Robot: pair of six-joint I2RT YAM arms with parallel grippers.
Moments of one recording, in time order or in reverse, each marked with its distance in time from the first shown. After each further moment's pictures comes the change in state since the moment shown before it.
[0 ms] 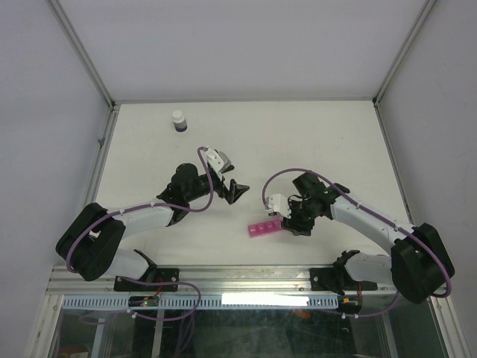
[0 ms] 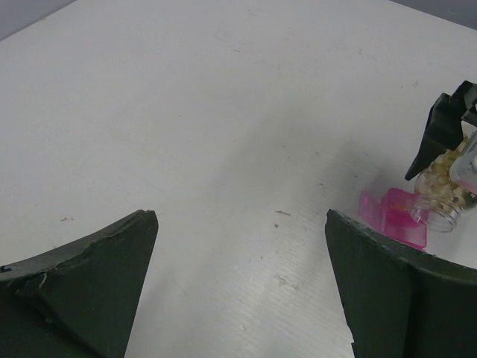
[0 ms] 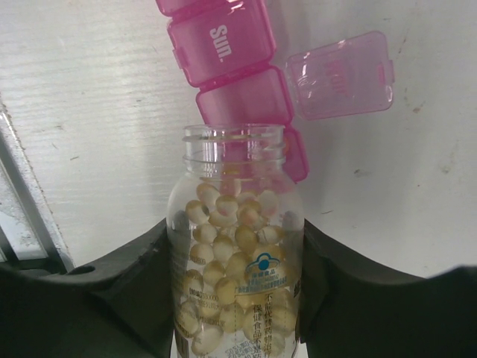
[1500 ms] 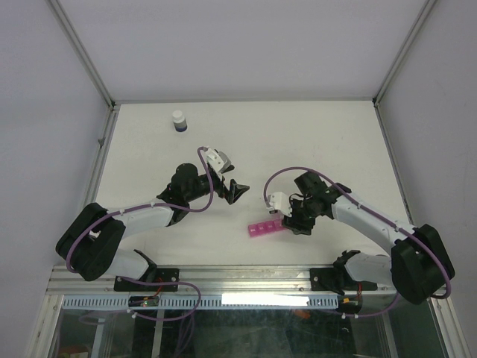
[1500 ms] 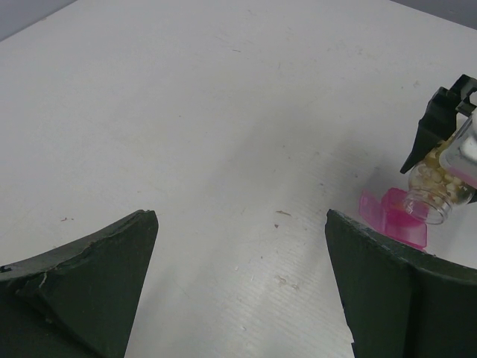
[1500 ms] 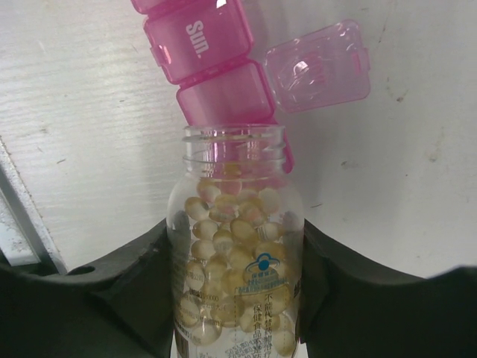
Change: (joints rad) left arm 0.000 0.000 0.000 0.000 0.000 0.001; right arm -0.017 -0.002 0.000 0.013 0.010 0.014
